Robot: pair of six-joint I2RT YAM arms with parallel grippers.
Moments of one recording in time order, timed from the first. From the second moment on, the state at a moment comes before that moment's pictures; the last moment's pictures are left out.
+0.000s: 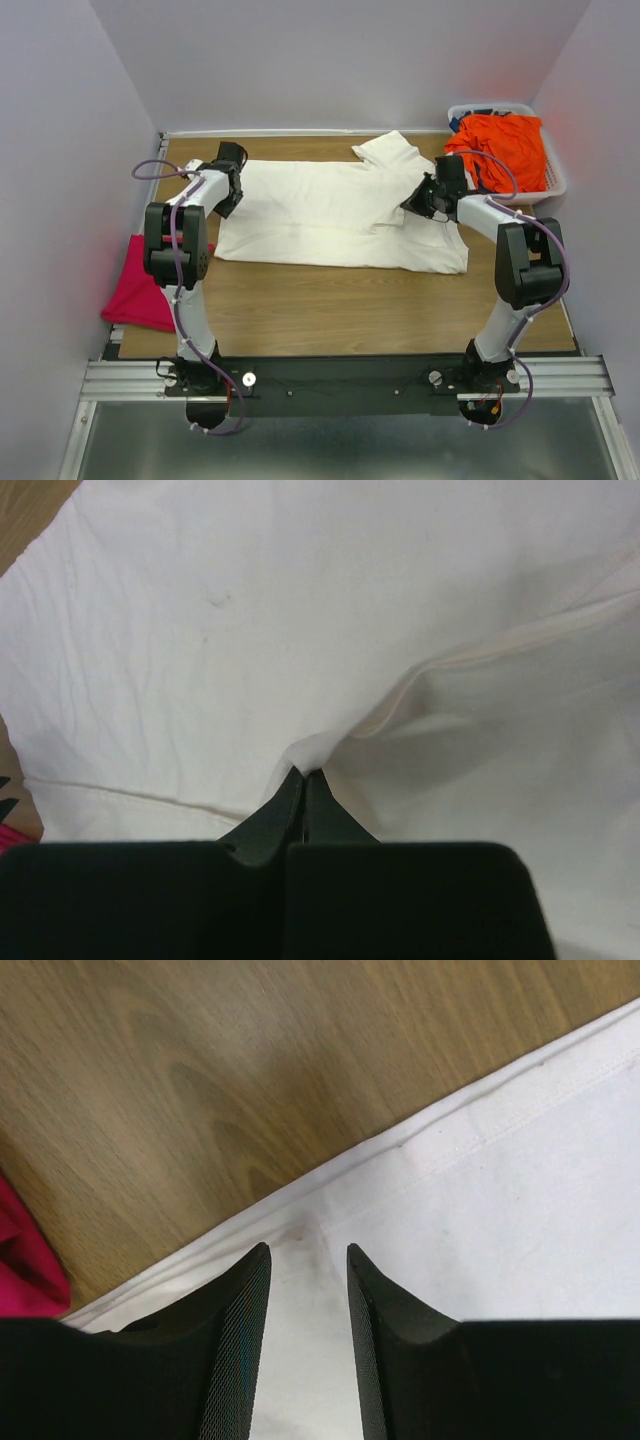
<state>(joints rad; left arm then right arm) -0.09 2.00 1.48 -0.66 -0.46 -1.09 0.15 1.81 1.14 -0.11 -0.17 0.70</state>
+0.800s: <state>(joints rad) -0.10 2.09 1.56 -0.73 -0.46 -1.11 0.15 1.81 1.13 -0.11 -0.17 0.70</state>
